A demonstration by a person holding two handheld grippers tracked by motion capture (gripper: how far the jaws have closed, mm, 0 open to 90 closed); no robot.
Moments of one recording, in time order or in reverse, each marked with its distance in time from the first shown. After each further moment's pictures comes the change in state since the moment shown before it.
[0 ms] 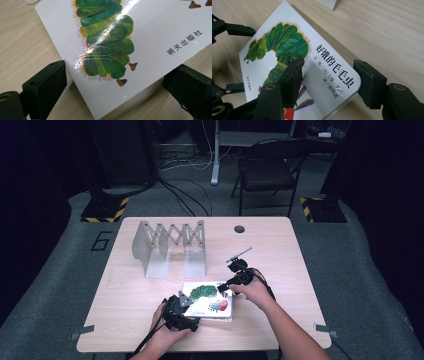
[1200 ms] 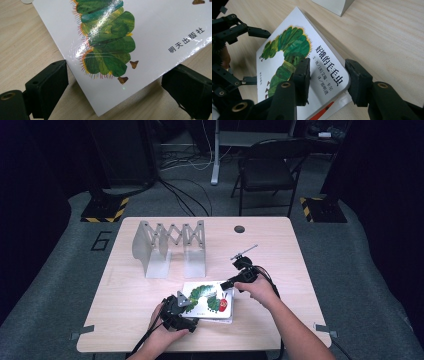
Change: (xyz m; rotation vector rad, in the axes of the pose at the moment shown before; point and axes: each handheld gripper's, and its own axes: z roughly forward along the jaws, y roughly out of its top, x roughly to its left) left arm 0.003 -0.002 -0.005 -0.001 -0.033 0.002; right arm -0.004 -0.001 -0.019 -0.037 0.080 -0.017
